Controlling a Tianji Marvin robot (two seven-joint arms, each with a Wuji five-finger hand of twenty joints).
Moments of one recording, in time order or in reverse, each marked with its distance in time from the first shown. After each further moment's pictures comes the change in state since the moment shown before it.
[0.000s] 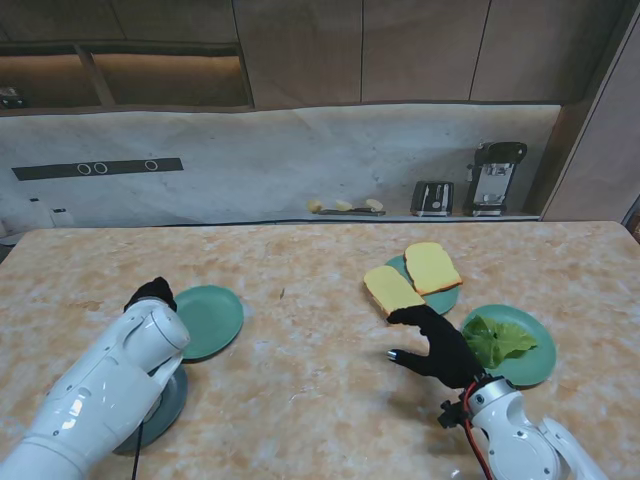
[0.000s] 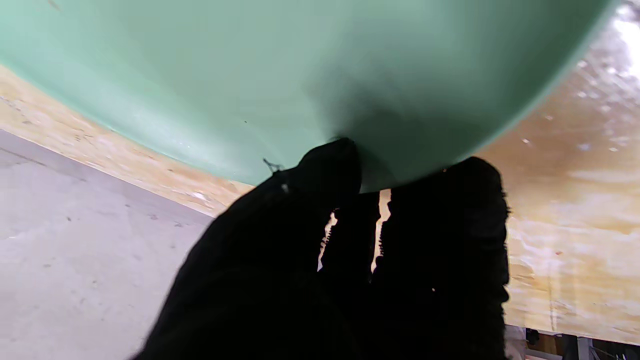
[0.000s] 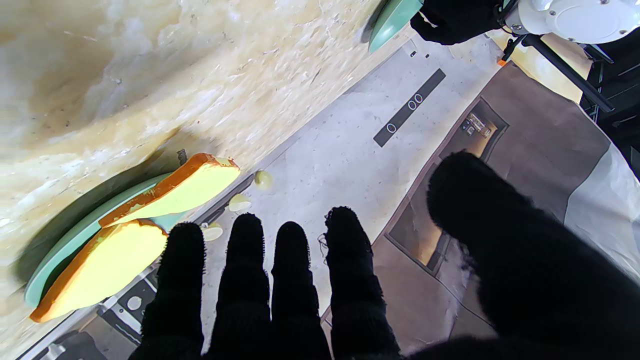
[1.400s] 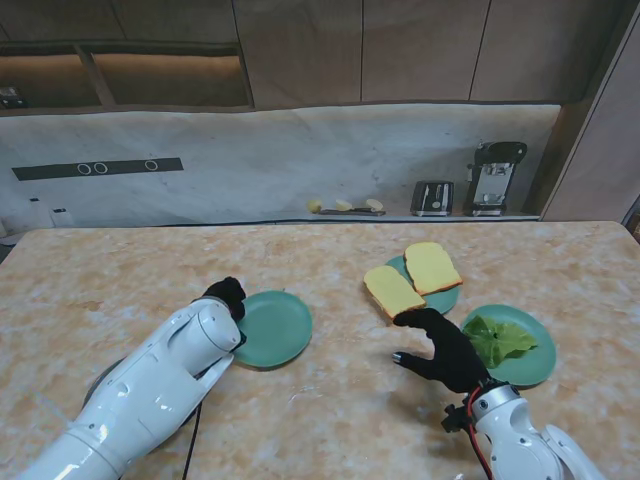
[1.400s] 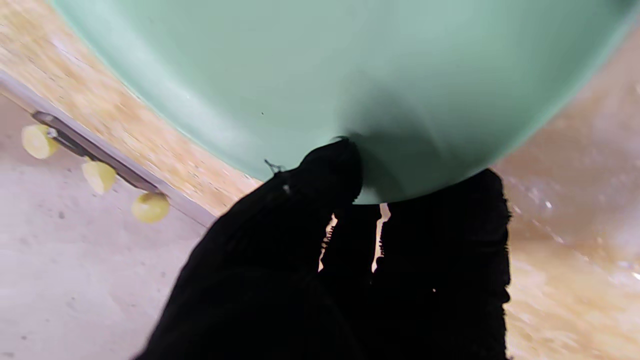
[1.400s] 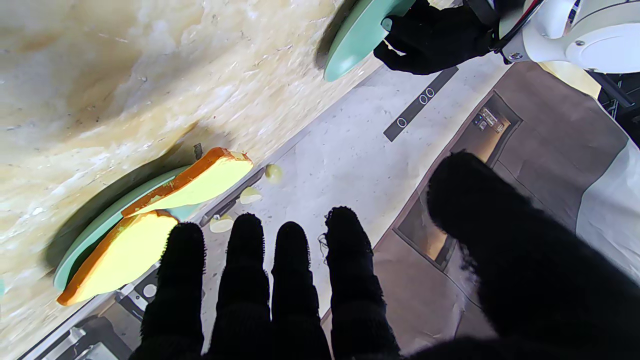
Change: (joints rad) left arm -0.040 -0.061 0.178 -0.069 -0.216 -0.050 0.001; right arm -0.030 -0.002 0.014 -0.014 -0.017 0.018 -0.030; left_hand 0.002 0.001 -0.004 -0.001 0.001 -0.001 0.021 -0.006 0.007 -0.003 0.065 0.061 0.005 0.000 0.020 0.022 0.005 -0.001 0.019 0.056; right_hand 0.000 0.000 0.002 0.000 0.000 0.000 0.000 0.000 0.000 0.000 0.000 0.000 0.000 0.000 0.000 0.000 0.000 0.000 0.000 0.000
